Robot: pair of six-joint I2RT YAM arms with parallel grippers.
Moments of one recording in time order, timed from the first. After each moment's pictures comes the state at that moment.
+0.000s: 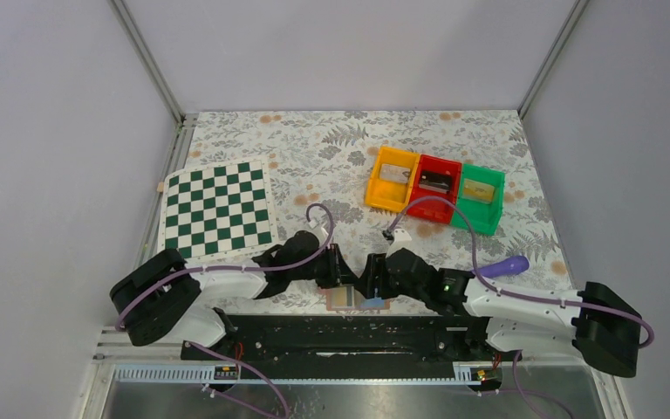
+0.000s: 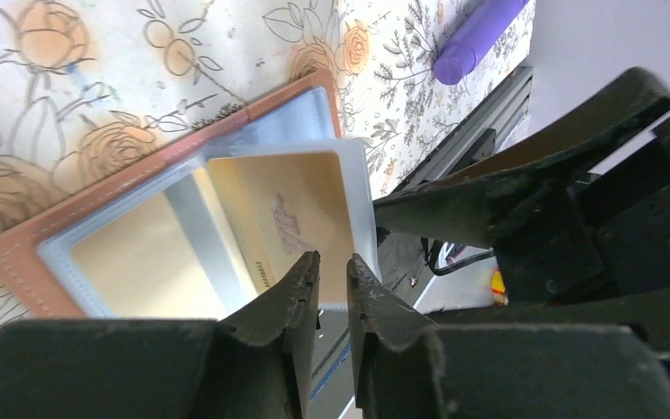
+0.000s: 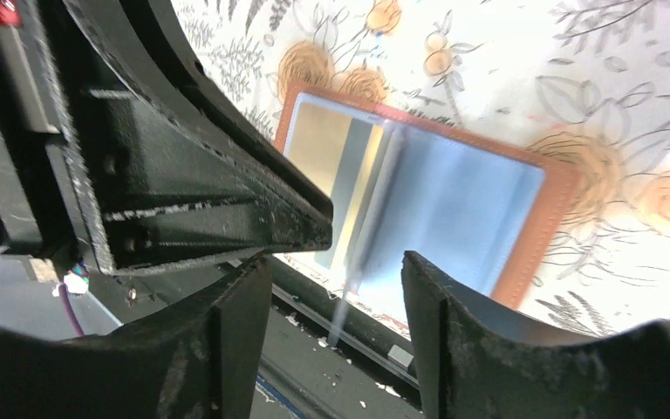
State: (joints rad) left arm -0.91 1.37 0.42 0.37 0.30 -1.07; right arm 1.10 1.08 0.44 -0.06 0.14 0.89
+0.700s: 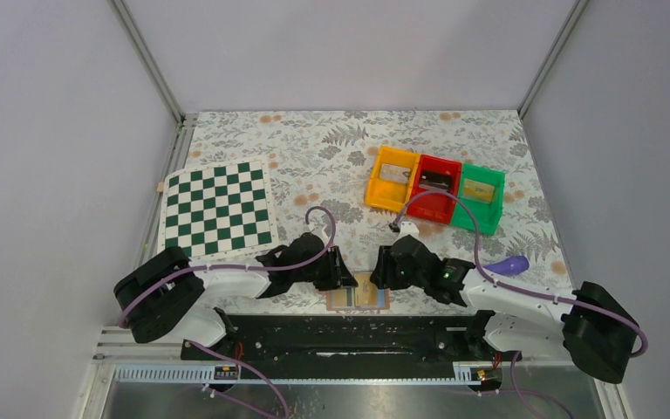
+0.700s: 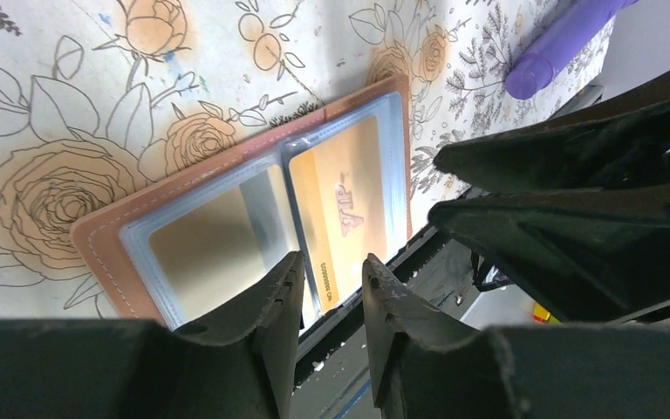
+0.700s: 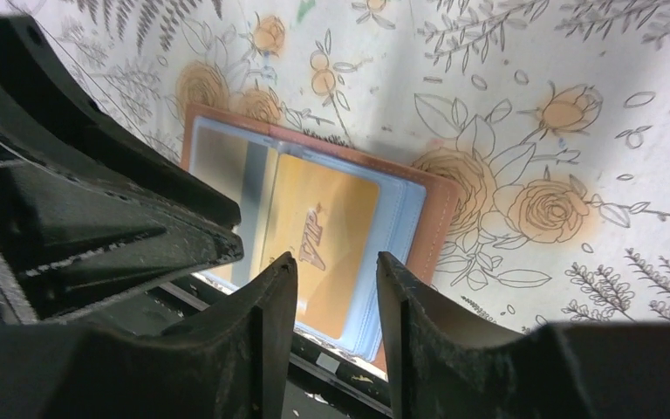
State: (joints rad) left arm -0.93 1.40 0.46 0.26 0.22 -1.05; right arm 0.95 1.07 0.47 -0.20 0.12 0.79
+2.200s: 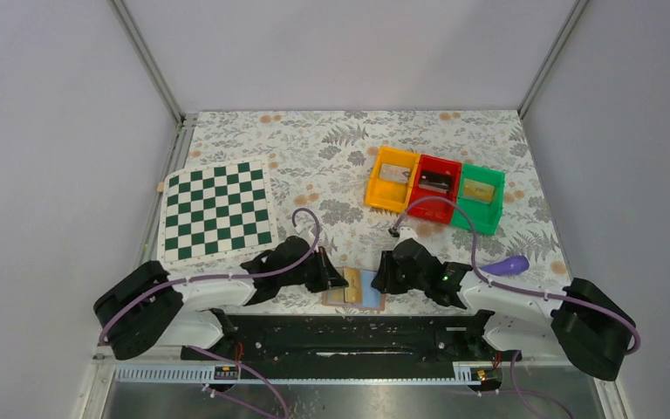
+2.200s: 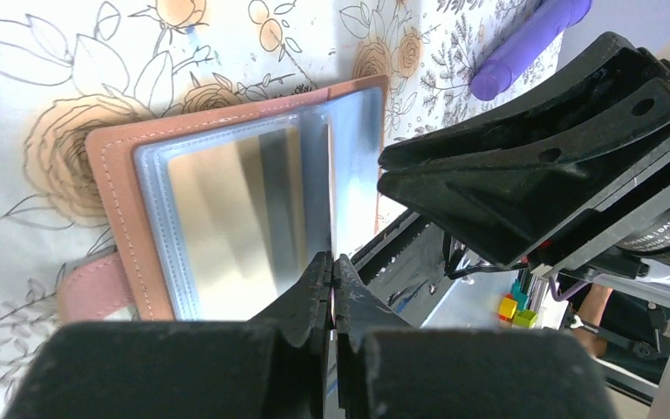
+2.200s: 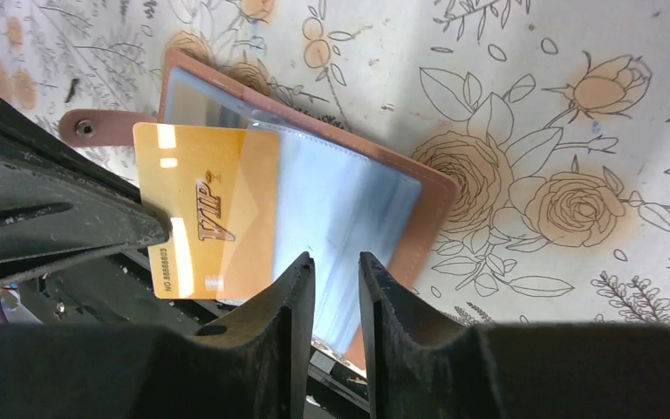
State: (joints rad) left arm -0.91 1.30 0.37 0.32 0.23 -1.10; right arm 0.92 1.14 0.39 -0.06 0.01 0.80
